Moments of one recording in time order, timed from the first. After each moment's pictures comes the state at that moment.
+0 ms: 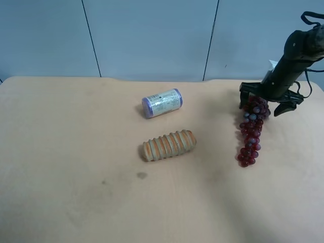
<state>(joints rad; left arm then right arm) 0.10 0.00 -0.51 0.02 1.05 -0.09 -0.06 2.10 -1.40 0.04 0.66 0.26</state>
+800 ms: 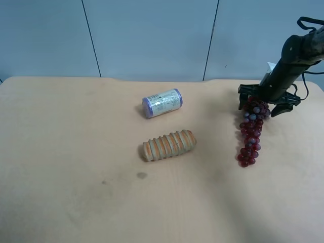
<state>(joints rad) 0.10 0.00 -0.51 0.02 1.05 -0.09 -0.06 2.12 -1.40 0.04 0.62 0.26</state>
